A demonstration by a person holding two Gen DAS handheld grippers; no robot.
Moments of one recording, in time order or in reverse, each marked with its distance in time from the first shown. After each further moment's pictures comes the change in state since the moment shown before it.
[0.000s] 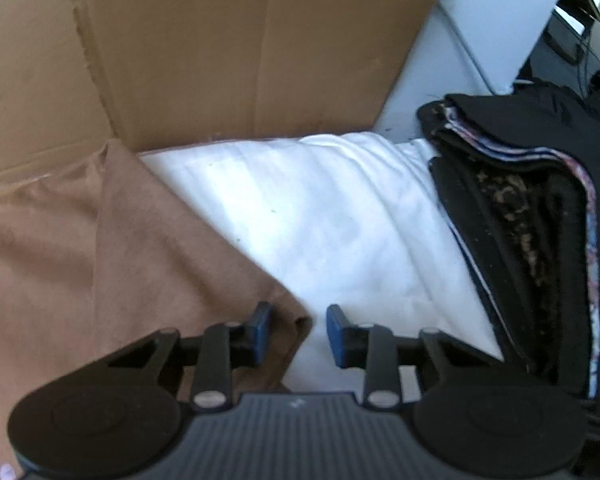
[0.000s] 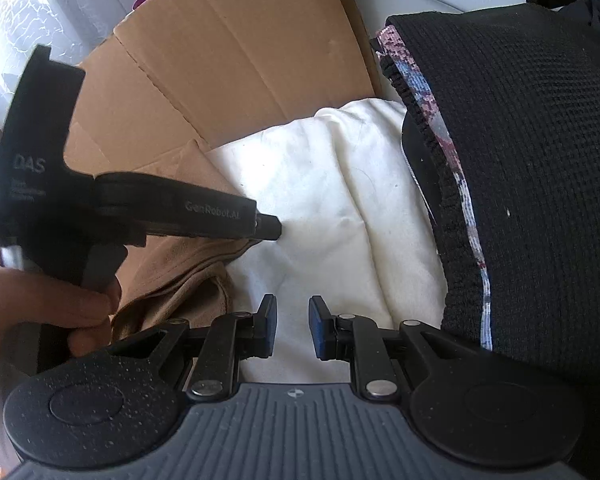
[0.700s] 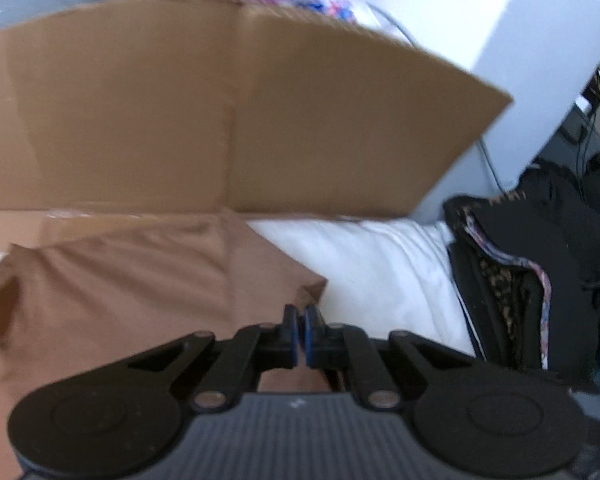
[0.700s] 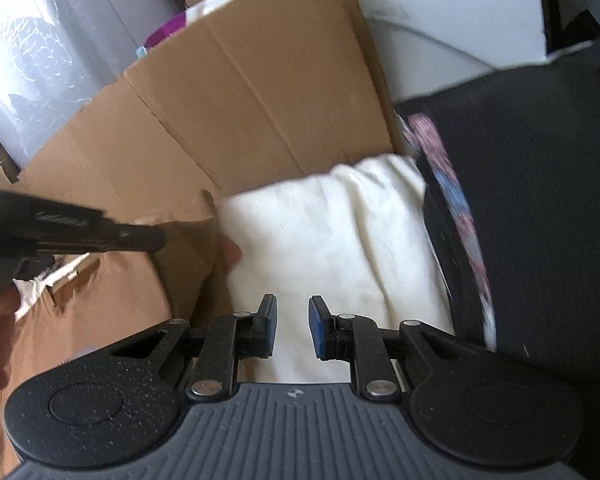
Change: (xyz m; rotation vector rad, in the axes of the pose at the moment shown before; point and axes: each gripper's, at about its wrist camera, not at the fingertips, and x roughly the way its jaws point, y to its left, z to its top) left arm -0.105 0.081 0.030 -0.109 -0.090 -0.010; right arm -0.002 0.016 0.042 -0.019 -0.087 0.031
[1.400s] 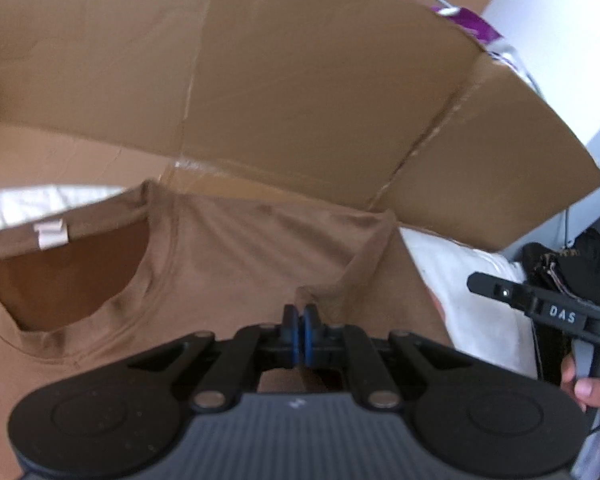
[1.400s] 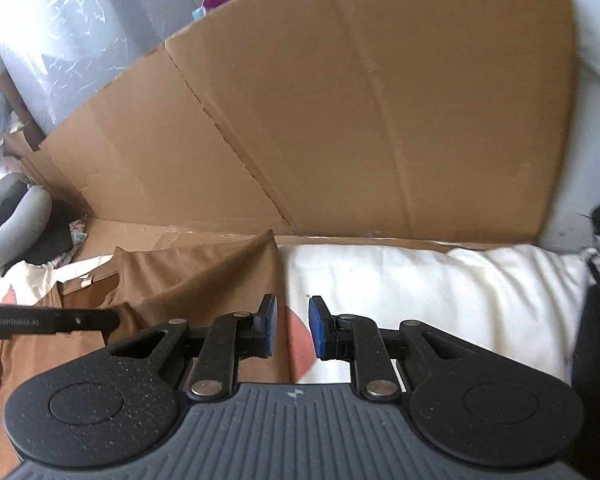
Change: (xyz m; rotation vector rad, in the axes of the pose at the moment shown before) left arm 0.004 0.137 -0.032 -0.244 -0.023 -0.019; right arm 0.100 0.054 0.067 -0.173 0.084 0.113
